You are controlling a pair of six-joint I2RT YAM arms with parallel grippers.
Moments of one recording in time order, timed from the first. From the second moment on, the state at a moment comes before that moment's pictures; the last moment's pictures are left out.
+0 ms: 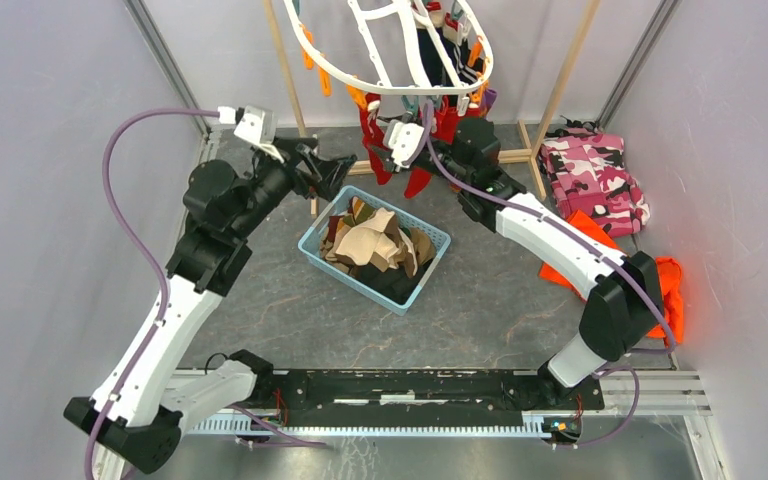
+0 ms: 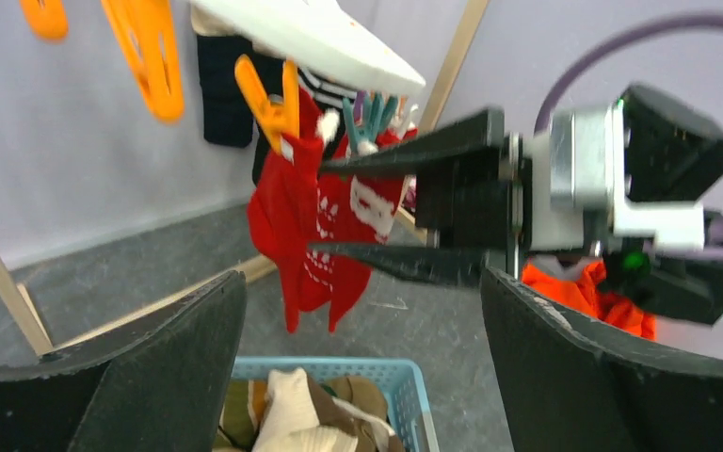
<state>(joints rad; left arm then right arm) -0.46 1.00 1.23 -0.09 0.19 -0.26 0.63 1.60 1.36 0.36 -0.45 -0.70</state>
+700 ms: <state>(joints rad) -0.46 0.70 0.71 0.03 0.16 -0.44 0.39 1.23 1.30 -0.16 -0.77 -0.65</state>
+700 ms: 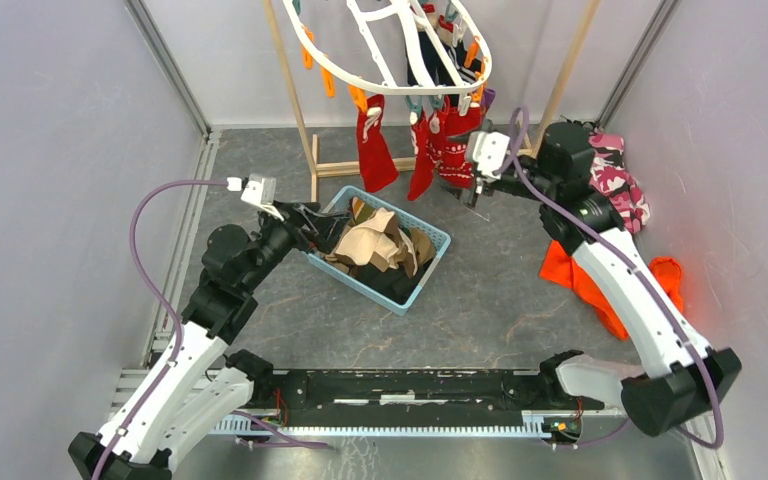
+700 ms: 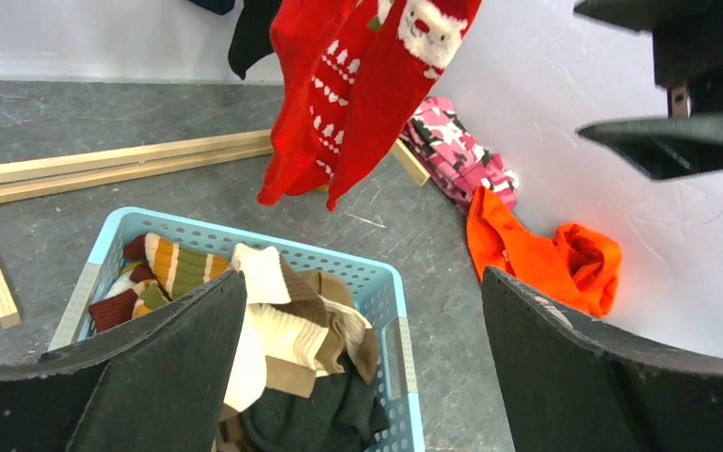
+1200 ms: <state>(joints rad) -0.46 0.72 0.70 0.06 0.13 -0.51 0.17 1.03 1.05 -0.34 -0.76 -0.61</state>
